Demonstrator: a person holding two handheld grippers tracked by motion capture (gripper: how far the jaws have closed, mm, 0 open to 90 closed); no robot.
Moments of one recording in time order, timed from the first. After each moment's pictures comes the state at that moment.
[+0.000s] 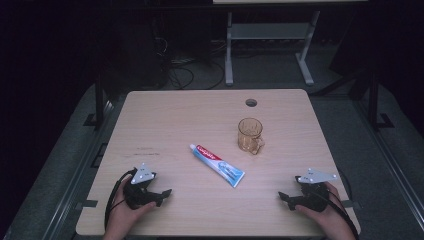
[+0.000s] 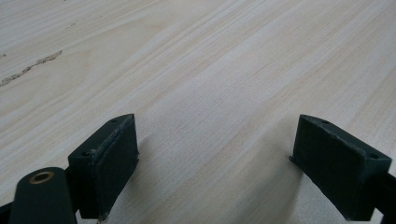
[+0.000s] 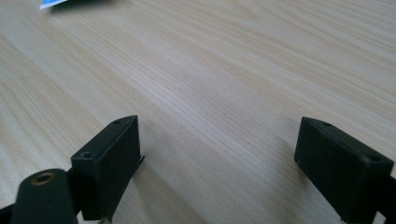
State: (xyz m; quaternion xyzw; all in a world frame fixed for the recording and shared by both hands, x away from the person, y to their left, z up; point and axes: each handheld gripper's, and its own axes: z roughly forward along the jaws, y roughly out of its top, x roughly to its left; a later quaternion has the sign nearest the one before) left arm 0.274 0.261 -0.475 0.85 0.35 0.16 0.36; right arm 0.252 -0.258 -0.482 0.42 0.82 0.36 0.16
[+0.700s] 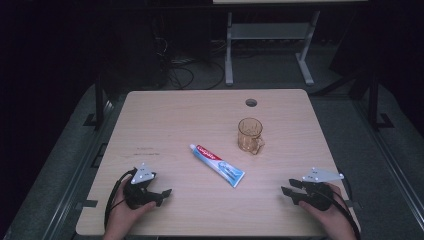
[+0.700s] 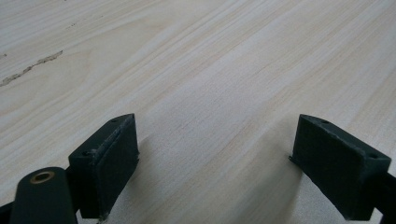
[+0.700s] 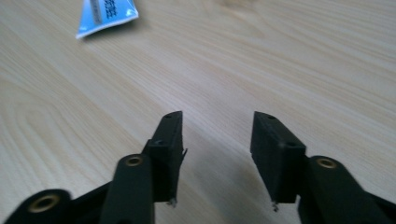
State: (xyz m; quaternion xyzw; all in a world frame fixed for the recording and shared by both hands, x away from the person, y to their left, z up) left arm 0.274 0.261 -0.475 0.85 0.36 0.16 0.36; right arm 0.246 -0.260 -0.466 0.42 0.81 0.39 0.14
